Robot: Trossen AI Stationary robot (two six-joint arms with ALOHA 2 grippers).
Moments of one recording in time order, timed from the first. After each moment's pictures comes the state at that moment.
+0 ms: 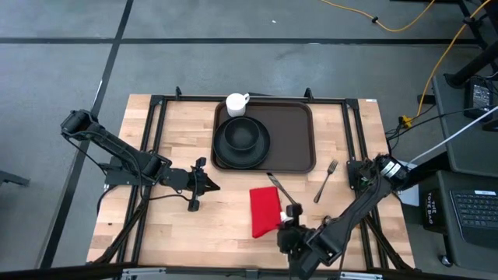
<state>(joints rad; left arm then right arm) -0.43 1.09 0.54 0.01 -0.34 -0.22 0.80 1.94 1.55 -0.90 0.69 0.52</state>
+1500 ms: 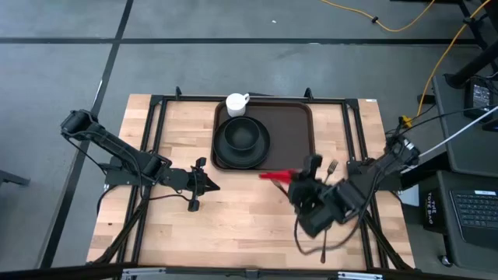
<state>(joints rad) -0.43 1.09 0.54 0.01 -0.34 -0.22 0.63 1.71 1.77 -1.45 0.91 0.46</state>
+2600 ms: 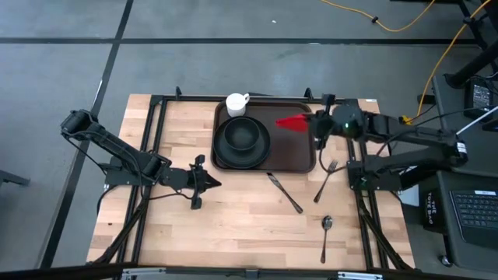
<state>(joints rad) -0.43 1.09 0.54 0.04 -0.42 -0.24 -0.17 0.96 0.97 -0.54 0.42 -0.64</state>
